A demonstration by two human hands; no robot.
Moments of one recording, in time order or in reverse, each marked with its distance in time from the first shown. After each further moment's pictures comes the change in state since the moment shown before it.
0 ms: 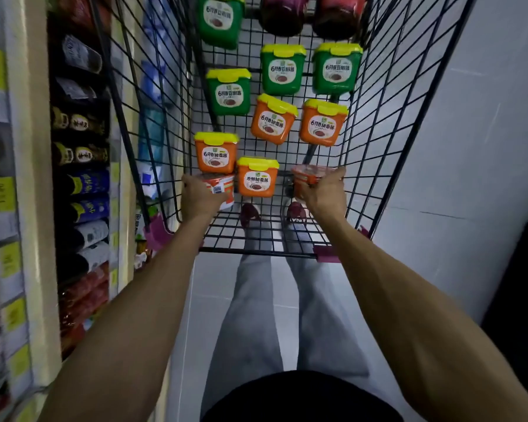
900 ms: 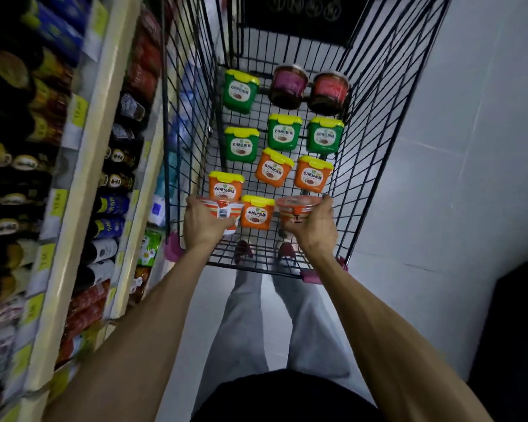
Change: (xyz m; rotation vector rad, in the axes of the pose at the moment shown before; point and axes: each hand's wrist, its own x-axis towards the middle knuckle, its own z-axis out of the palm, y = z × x) left_hand -0.065 0.028 -0.049 -0.108 0.134 0.090; right_hand -0.067 -0.027 -0.046 -0.083 0.127 -0.290
